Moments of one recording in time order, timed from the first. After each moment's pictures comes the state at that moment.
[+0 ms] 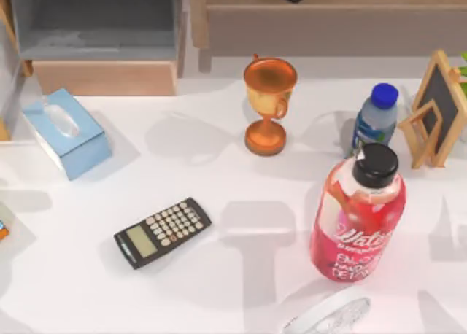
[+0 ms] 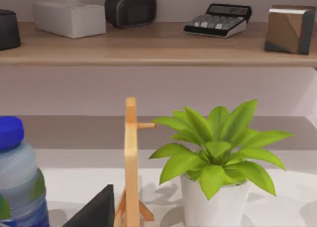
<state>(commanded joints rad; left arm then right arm) 0.55 2.11 0.71 1.38 0.60 1.58 0.00 0.00 0.00 0.00 0.00 0.00</state>
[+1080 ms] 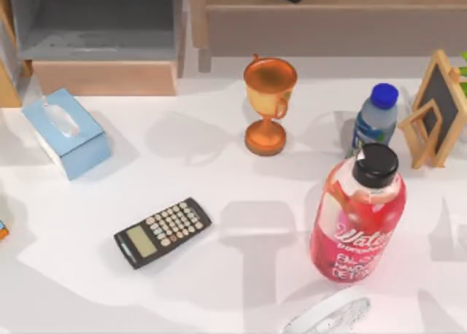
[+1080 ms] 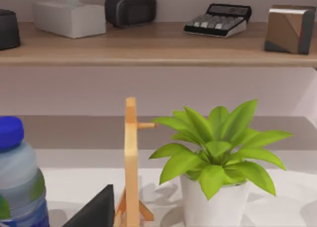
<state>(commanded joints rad) 0.46 2.23 0.98 1.23 0.49 1.58 0.00 0.00 0.00 0.00 0.00 0.00</state>
